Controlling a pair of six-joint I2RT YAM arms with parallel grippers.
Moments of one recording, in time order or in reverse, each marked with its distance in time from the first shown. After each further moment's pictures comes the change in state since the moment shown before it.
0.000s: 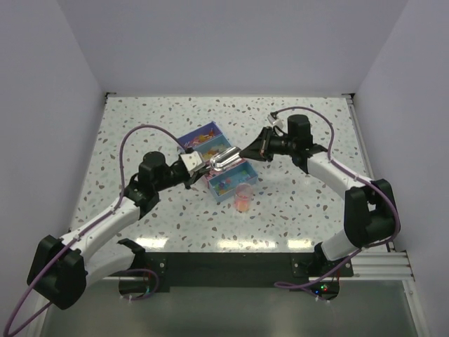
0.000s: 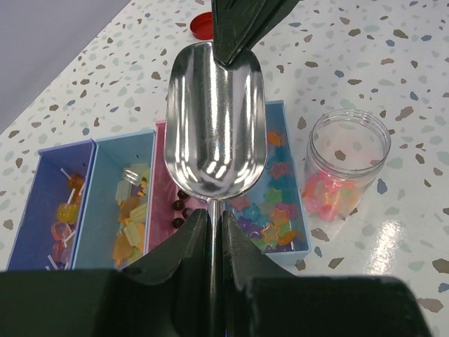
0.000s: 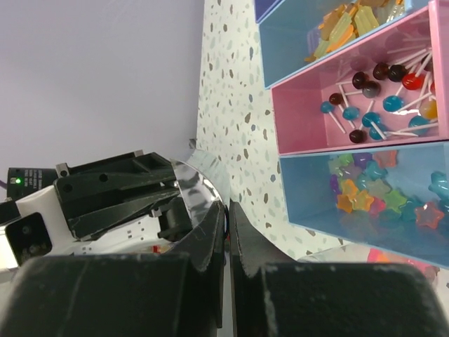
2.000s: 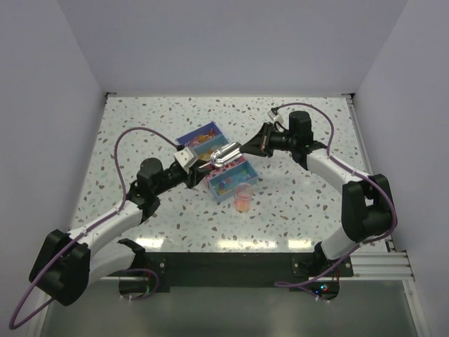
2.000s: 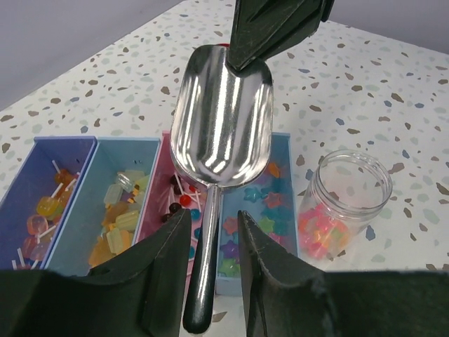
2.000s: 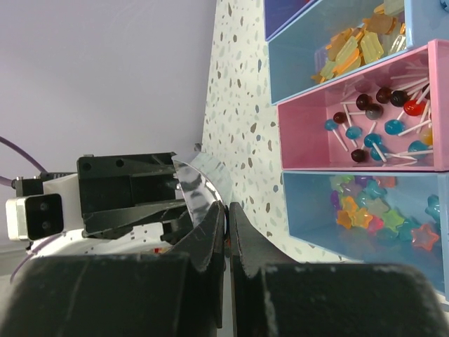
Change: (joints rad) left arm 0.011 0.031 -0.111 0.273 -0.040 -0.232; right arm -0.019 0.047 0.034 0.053 -0.035 0.003
